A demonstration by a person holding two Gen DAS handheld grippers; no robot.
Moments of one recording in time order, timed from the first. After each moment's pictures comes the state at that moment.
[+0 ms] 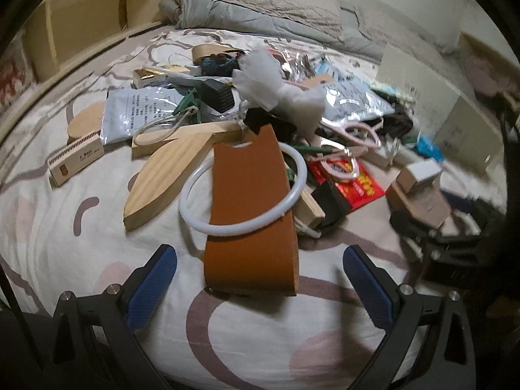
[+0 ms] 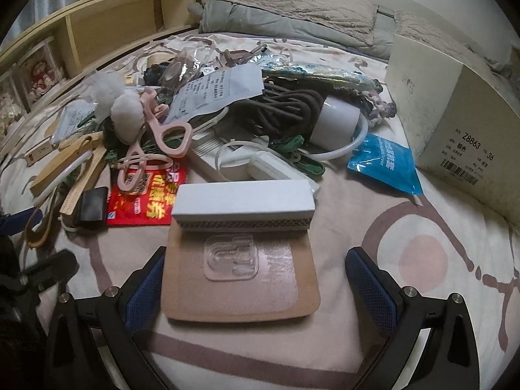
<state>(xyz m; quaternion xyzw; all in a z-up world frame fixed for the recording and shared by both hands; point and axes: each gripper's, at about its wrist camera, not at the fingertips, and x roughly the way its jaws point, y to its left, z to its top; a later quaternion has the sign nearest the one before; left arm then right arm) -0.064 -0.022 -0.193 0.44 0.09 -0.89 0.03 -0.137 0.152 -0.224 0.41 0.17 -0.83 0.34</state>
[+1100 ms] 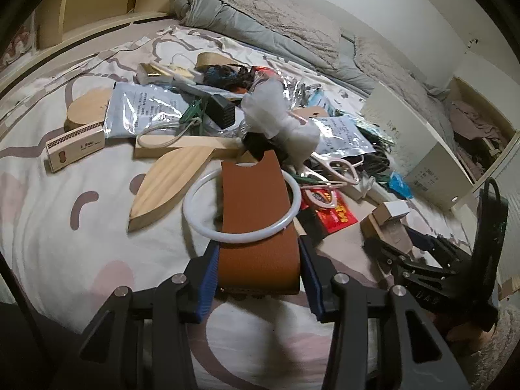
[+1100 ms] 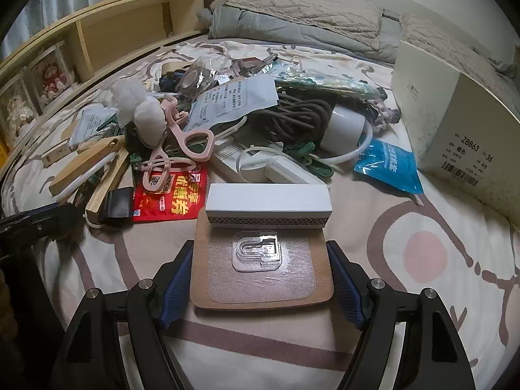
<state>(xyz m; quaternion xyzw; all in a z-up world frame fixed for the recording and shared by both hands) -0.055 -0.041 -0.178 0.42 0.18 -0.89 -0.01 -0.129 0.154 -0.214 0.40 0.17 -0.82 0.38</state>
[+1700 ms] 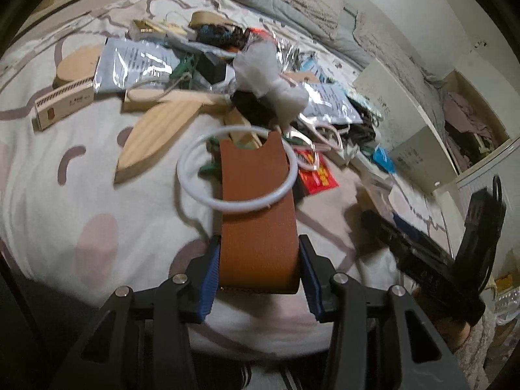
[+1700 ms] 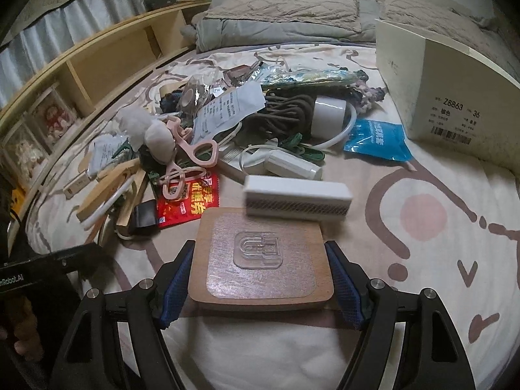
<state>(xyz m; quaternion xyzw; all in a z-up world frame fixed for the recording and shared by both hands) -0.048 -0.039 -0.179 0.50 0.22 -0.84 -0.05 -0.123 0.177 -0.202 0.43 0.08 -0.81 0.38</state>
